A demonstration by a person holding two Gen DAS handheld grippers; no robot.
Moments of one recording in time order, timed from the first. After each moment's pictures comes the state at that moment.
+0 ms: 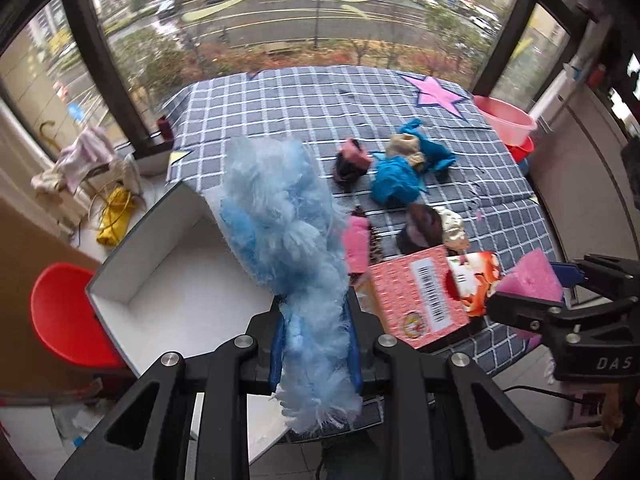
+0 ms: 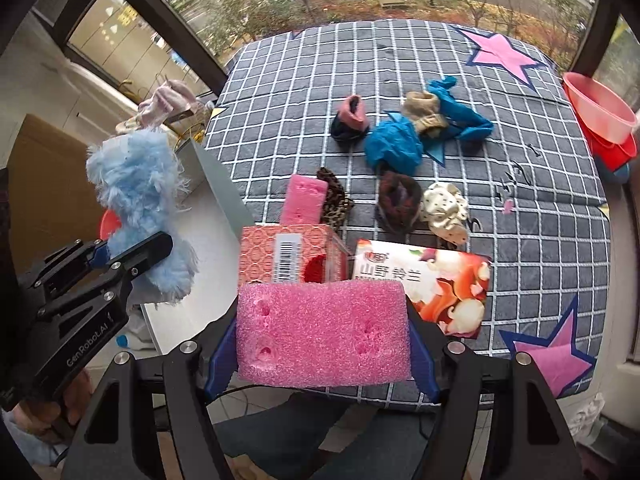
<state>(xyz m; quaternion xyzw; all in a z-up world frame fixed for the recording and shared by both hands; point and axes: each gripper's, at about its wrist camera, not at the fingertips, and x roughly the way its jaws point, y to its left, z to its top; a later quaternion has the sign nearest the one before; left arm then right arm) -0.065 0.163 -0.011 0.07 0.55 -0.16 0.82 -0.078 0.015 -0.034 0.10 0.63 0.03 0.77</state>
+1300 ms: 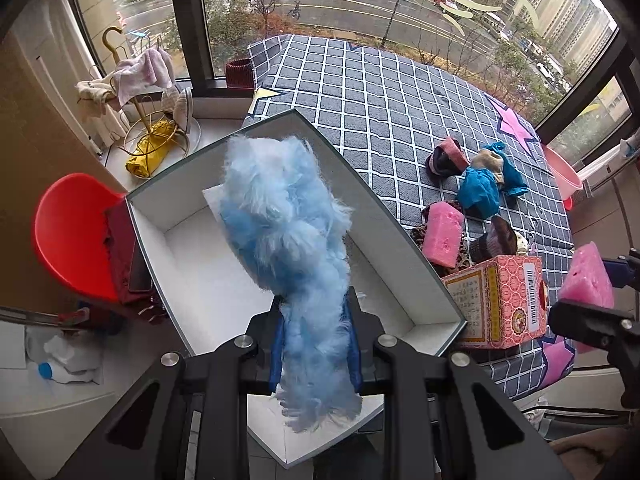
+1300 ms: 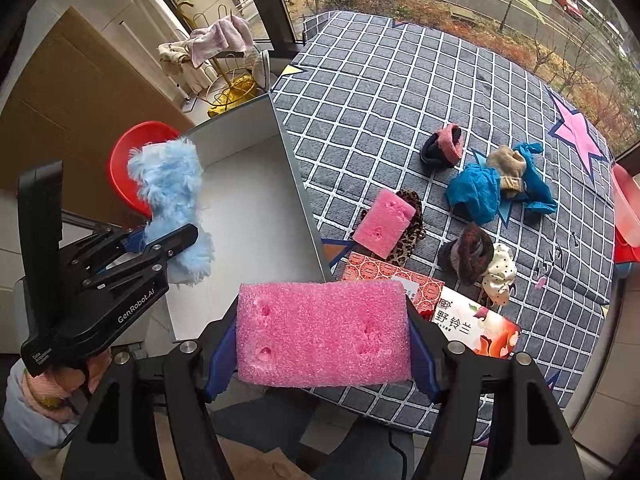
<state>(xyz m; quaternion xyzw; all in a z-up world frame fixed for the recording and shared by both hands) -0.062 0.258 -0.057 -0.03 0.57 -0.06 0.82 -0.038 0.114 -0.035 -0.03 0.66 0.11 0.75</state>
